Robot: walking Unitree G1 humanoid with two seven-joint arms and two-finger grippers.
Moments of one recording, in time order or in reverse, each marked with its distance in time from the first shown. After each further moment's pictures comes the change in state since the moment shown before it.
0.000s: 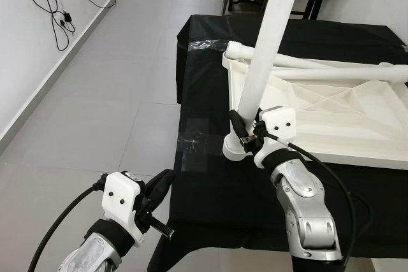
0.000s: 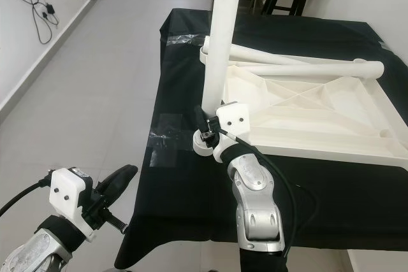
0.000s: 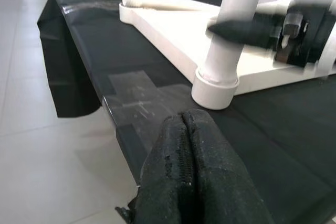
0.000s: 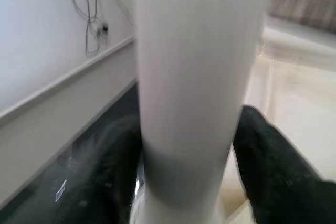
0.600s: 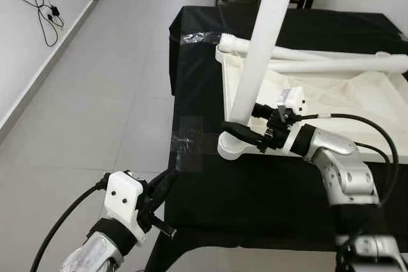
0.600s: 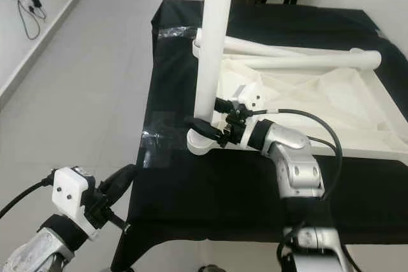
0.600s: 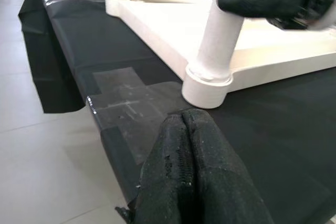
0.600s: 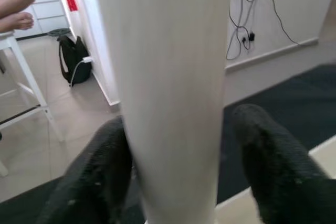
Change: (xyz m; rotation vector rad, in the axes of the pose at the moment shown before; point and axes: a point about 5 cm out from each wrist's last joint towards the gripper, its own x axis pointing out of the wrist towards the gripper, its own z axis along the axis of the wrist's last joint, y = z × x) left arm 0.002 -0.002 0.000 -0.002 -0.004 -0.011; right arm 0.029 -0.061 0.049 -0.093 -0.063 0.680
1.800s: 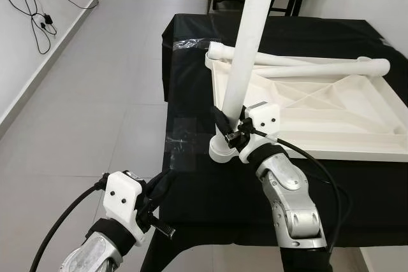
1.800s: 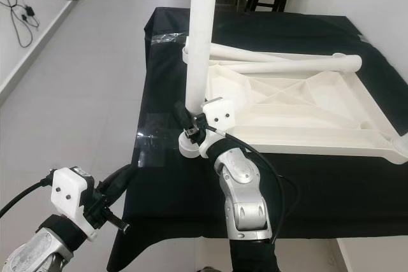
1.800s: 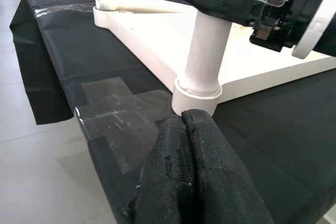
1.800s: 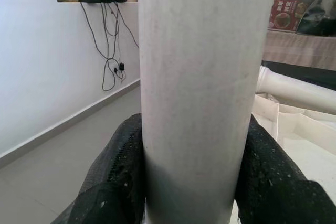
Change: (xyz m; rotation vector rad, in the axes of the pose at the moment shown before) left arm 0.000 0.001 -0.001 0.004 0.002 0.005; right arm 0.040 0.072 -0.027 -0.006 -0.052 -0.617
